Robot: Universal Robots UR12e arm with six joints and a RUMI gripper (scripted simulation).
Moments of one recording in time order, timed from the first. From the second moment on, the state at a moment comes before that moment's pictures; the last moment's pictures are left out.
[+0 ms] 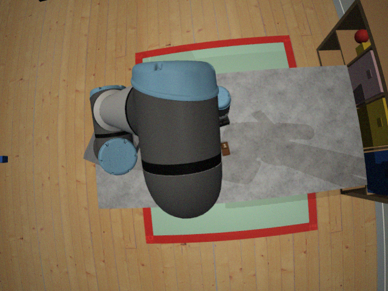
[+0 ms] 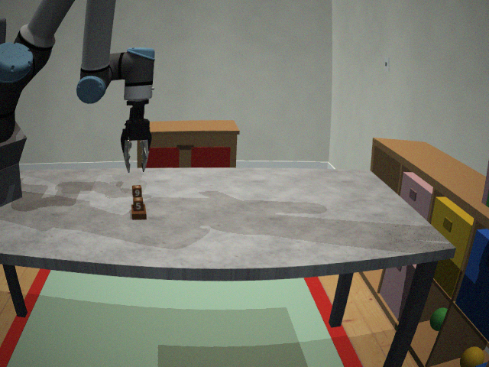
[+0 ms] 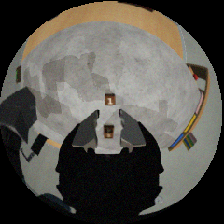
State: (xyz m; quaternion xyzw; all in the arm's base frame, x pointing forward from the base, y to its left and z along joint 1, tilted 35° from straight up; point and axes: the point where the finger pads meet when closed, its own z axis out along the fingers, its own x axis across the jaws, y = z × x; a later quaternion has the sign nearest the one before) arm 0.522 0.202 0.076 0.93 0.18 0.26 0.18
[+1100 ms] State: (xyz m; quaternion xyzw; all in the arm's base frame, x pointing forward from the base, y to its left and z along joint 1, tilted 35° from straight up) arm 0.522 0.204 0.075 0.90 0.14 0.29 0.30
